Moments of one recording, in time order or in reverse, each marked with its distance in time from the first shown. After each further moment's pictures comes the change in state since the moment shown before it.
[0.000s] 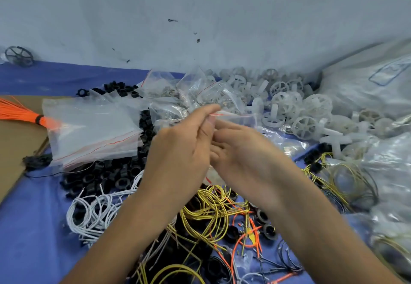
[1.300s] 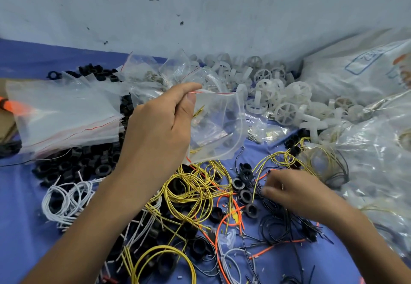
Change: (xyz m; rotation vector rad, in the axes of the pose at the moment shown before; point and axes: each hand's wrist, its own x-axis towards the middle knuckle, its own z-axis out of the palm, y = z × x) left_hand 0.002 -0.005 -0.003 -0.069 0.011 -0.010; right_hand -0.056 0.023 -0.162 -1.862 0.230 0.186
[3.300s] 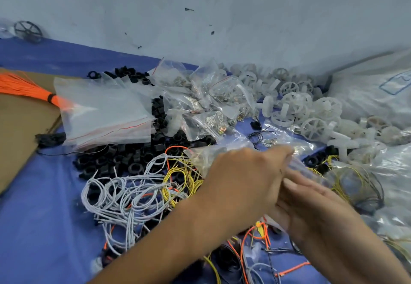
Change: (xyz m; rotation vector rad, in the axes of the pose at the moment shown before) left_hand -0.030 0.024 0.031 0.207 -0.266 0.275; right_hand -0.053 -0.089 -0.022 1.840 -0.086 -0.118
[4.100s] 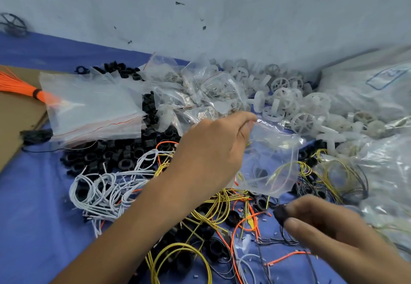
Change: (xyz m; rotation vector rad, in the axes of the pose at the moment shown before) left_hand 0.010 -0.019 -0.021 -0.190 0.001 -0.230; right_hand -0.042 -0.022 -0.011 -0.920 0.033 0.070
